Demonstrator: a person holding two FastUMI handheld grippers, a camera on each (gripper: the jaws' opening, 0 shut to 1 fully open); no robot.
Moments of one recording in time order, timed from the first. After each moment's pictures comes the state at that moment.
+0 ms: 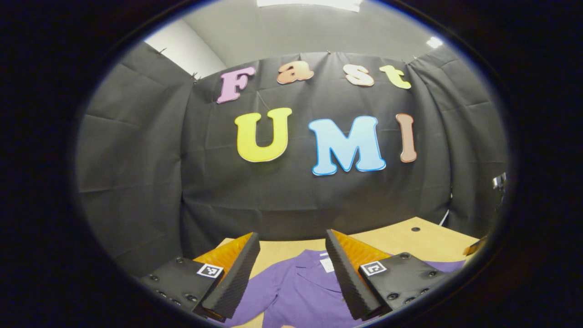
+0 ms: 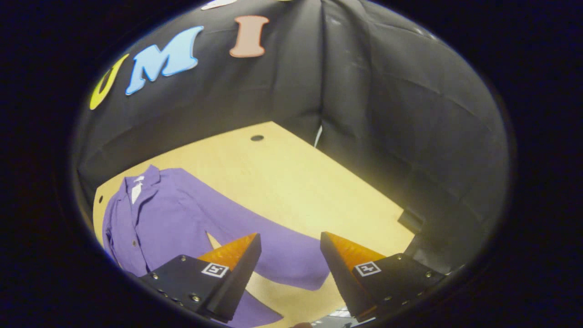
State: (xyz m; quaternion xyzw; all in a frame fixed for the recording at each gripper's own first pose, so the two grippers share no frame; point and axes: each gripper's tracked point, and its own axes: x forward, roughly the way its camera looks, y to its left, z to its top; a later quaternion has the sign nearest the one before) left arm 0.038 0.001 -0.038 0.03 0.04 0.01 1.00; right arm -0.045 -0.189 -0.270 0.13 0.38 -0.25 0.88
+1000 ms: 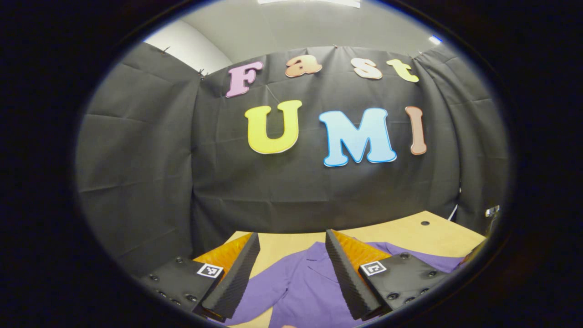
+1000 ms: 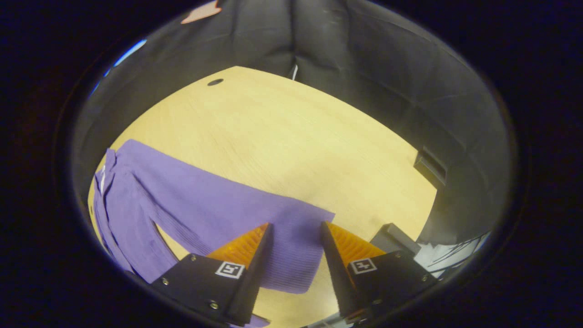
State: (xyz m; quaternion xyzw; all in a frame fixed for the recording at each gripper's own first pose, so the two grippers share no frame) left arm 0.028 0.023 -0.057 0.03 0.06 0.05 1.00; right arm -0.059 -0.202 -0.365 0.22 0.50 -0.28 0.79
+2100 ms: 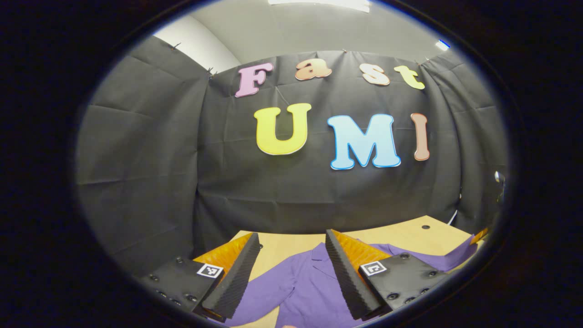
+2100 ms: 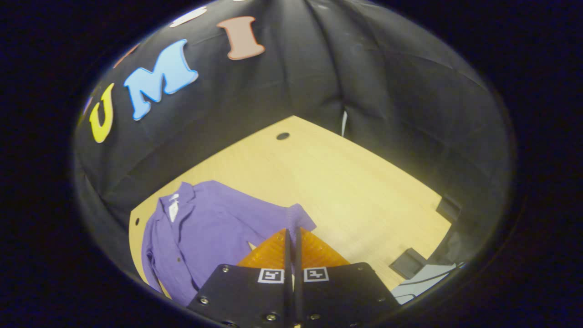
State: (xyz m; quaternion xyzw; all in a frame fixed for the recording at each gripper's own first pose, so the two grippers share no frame) left arm 0.010 0.058 -0.060 0.00 0.05 0.06 1.00; right arm 0.014 -0.146 -0.206 0.22 0.34 -0.14 0.91
